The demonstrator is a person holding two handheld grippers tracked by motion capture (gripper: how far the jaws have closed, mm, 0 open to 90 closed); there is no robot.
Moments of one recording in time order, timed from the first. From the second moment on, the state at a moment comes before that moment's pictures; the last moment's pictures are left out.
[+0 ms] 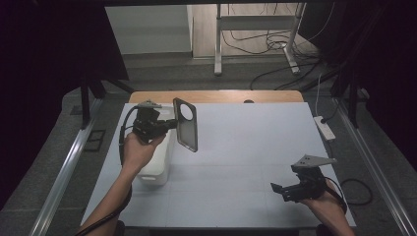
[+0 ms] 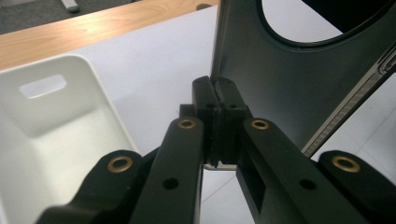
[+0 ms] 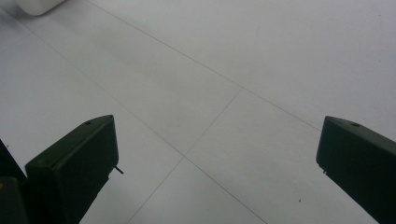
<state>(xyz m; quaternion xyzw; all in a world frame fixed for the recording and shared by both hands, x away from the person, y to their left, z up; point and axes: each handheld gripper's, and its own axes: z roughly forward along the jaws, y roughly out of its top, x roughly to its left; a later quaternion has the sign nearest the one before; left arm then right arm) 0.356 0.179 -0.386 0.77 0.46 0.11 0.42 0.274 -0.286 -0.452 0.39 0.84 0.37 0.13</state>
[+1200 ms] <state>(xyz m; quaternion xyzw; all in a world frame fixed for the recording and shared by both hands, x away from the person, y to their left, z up) 0.384 0.243 -0.373 0.73 0.53 0.15 0.40 0.255 -0.334 -0.452 0.45 0.78 0.40 0.14</state>
